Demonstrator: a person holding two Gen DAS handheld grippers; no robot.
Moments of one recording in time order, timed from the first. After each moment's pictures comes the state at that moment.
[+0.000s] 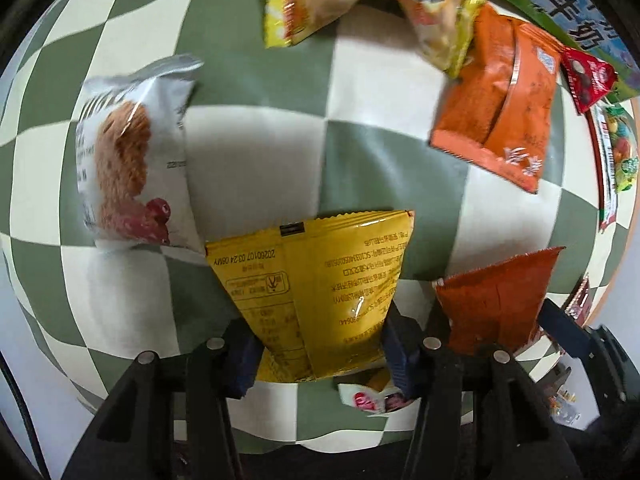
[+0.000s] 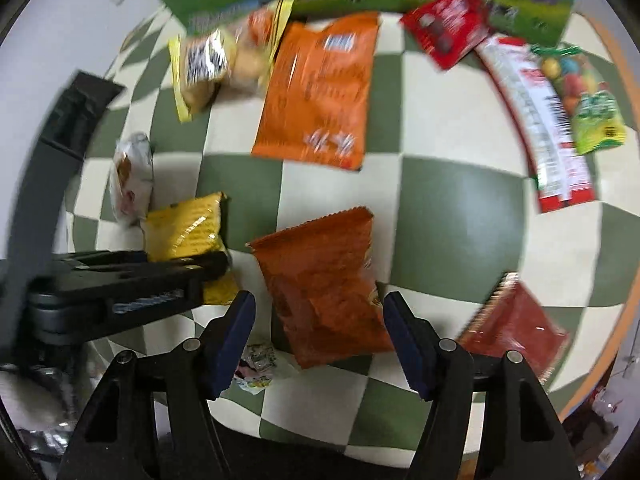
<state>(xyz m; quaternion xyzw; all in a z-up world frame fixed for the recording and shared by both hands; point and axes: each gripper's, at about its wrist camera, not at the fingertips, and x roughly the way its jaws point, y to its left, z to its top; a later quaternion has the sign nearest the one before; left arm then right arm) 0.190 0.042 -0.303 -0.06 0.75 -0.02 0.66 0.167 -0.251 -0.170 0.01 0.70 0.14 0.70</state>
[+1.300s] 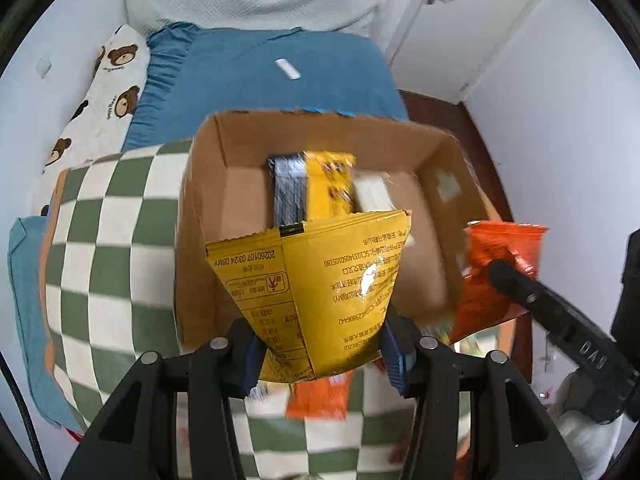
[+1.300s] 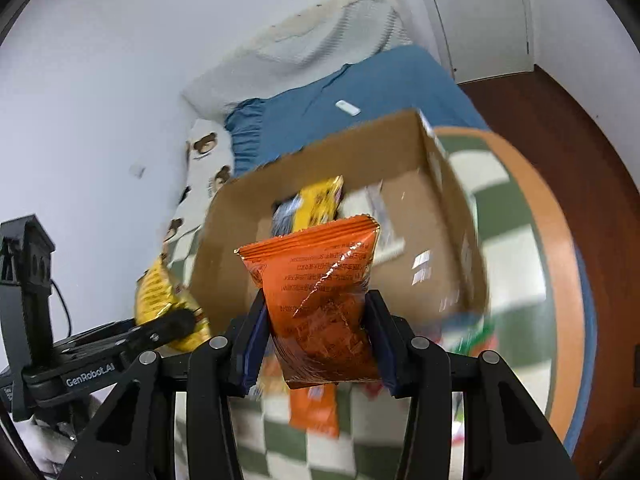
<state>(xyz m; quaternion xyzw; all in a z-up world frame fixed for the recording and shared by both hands) 0.382 -0.045 -0.077 -0.05 0.59 -0.09 0.80 0.390 -0.374 0.008 0.18 0.54 0.12 0.81</state>
